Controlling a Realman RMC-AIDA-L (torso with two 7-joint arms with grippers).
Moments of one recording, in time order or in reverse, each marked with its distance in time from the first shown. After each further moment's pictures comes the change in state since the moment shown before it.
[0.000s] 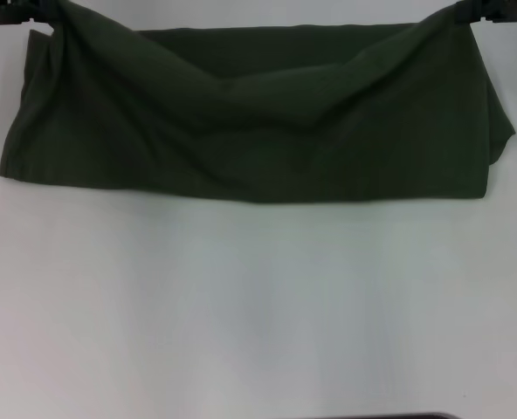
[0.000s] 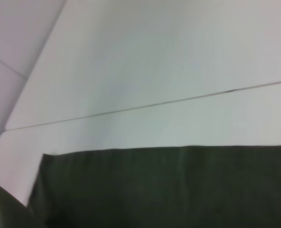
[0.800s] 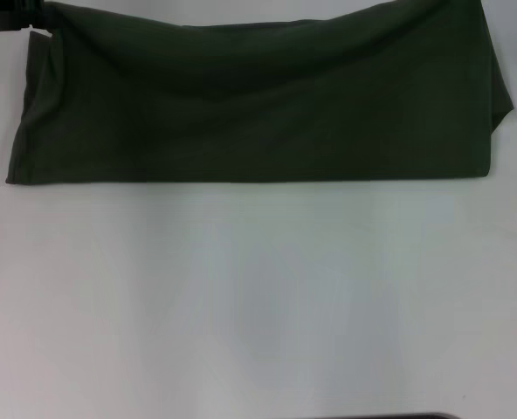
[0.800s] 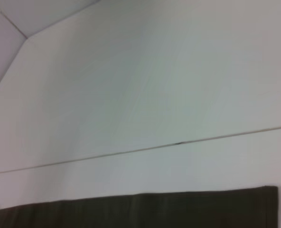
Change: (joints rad) left arm 0.000 -0.023 0.094 -0.006 0.046 -0.129 -0.125; right arm 0.009 0.031 -0.013 0.022 -0.019 0.234 -0.015
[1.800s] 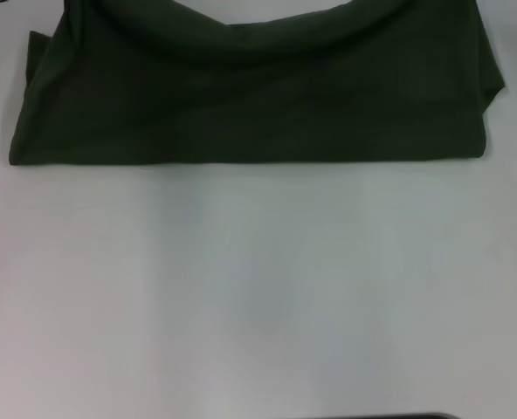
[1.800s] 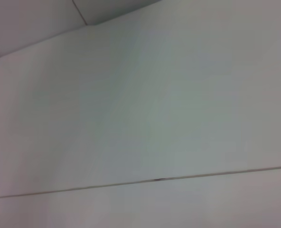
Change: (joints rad) left arm -0.046 -0.051 0.009 0.012 -0.010 -0.161 -0.018; right arm 0.029 0.050 -0.108 0.035 -0.004 0.264 -0.001
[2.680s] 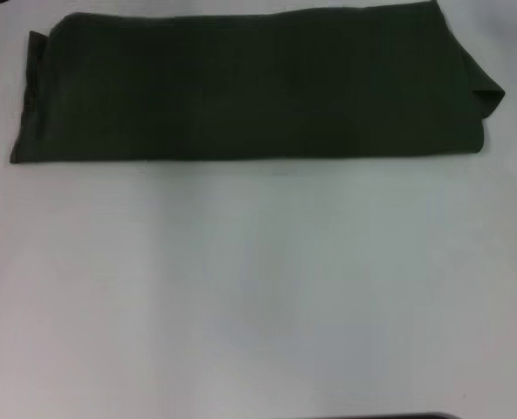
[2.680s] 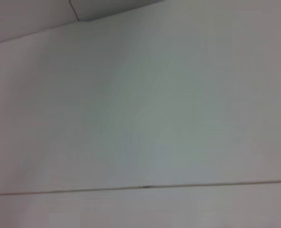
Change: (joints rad) left arm -0.007 -0.007 0.014 0.027 0.018 -0.082 -0.094; right arm 0.038 -0.004 -0.051 0.034 -0.037 0.078 0.010
